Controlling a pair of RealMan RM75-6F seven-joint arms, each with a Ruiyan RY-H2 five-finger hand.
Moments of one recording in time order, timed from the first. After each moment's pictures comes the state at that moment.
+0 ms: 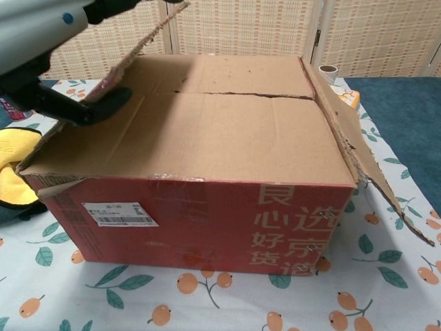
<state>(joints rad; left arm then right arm) -0.44 -1.46 -0.10 -2.13 1.62 1.31 1.01 0.02 -1.17 0.01 -1.37 -1.84 1.91 0.26</state>
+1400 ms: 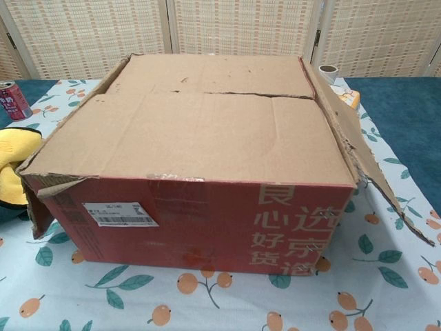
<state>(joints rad) -0.21 -1.14 -0.10 -1.86 1.59 1.57 0.45 0.07 -1.17 0.01 -1.43 -1.84 1.78 0.21</state>
